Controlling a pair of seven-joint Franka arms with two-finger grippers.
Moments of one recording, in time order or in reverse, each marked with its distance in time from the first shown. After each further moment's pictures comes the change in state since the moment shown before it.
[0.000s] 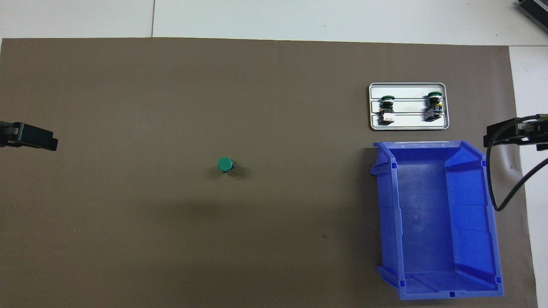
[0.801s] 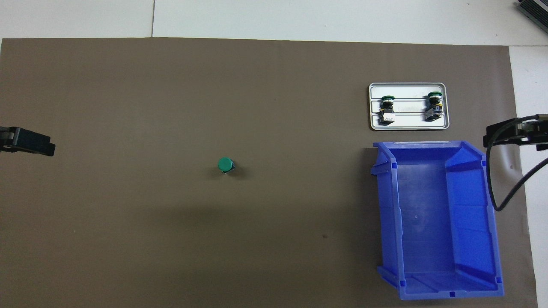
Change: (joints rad) left arm 0.067 -0.007 -0.066 0.016 0.000 -0.048 -0.003; right arm 0.000 0.000 0.000 -0.001 0.000 0.000 0.000
